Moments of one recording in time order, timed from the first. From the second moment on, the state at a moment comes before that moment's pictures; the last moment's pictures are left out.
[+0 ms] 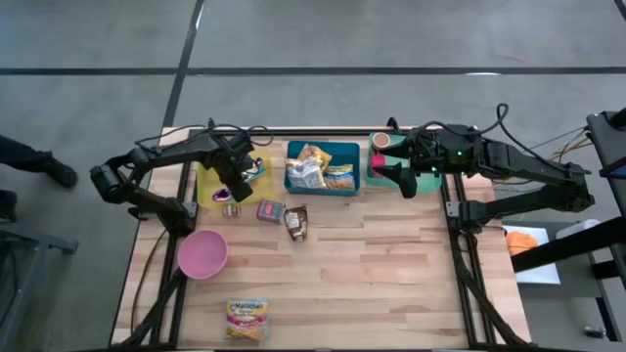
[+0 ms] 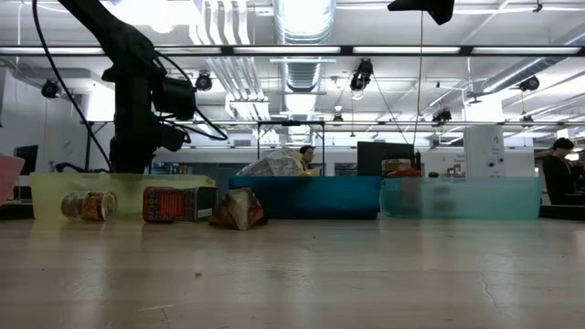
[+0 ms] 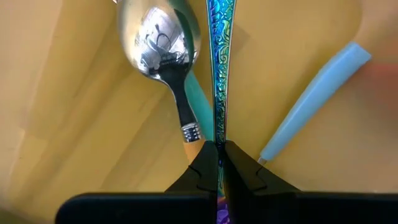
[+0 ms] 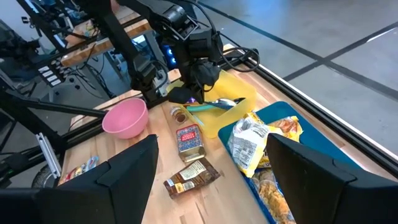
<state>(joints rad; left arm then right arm) 0.72 1.42 0.78 -0.86 0.06 0.08 -0.14 0.97 1.15 -0.54 0.09 0.39</state>
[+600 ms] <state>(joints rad) 0.72 1.42 0.78 -0.86 0.10 -0.01 -0.14 0.97 1.15 -0.54 0.09 0.39</state>
